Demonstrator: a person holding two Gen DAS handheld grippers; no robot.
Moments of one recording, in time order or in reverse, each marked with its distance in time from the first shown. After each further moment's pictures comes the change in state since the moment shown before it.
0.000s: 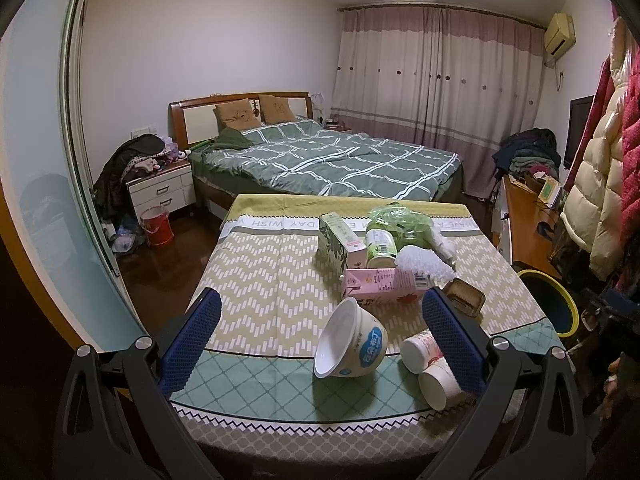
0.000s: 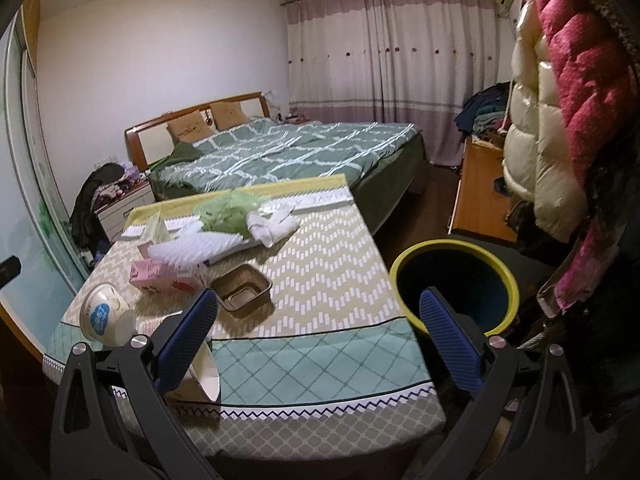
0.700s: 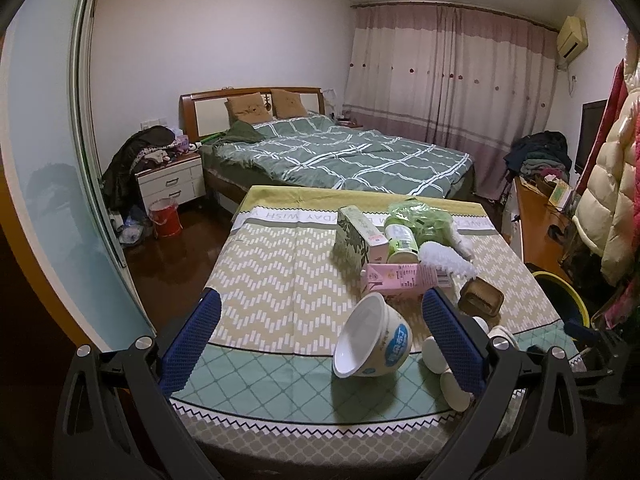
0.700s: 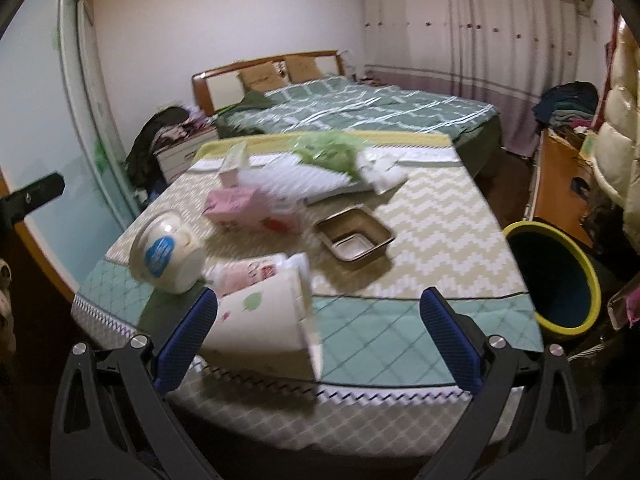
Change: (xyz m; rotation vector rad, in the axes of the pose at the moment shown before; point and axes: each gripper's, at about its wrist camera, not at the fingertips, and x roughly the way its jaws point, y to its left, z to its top) left arm 0.020 0.014 -0.007 -0.027 0.018 0.031; right arm 0.038 0.086 -0.034 -0.160 0.160 0.230
